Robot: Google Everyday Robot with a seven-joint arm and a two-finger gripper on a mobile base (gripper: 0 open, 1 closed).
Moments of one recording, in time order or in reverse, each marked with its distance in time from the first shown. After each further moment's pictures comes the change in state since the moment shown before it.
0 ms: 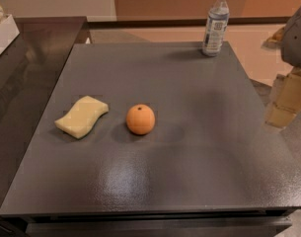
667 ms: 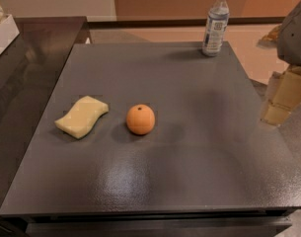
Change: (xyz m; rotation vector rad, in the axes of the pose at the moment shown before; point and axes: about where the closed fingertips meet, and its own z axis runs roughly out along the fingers) arm -0.009 -0.002 0.001 -0.005 -0.038 -0.007
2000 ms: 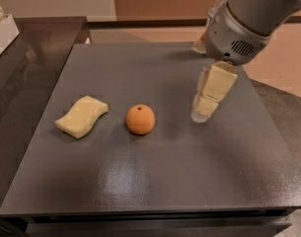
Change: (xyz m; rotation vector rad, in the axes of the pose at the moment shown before) arm -0.109 0.005 0.047 -0.135 -0.160 -0.096
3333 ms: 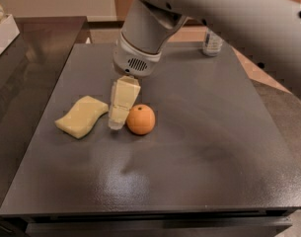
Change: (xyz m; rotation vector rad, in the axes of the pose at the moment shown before) arm -0.136 0.005 0.114 -0.149 -0.093 -0.148
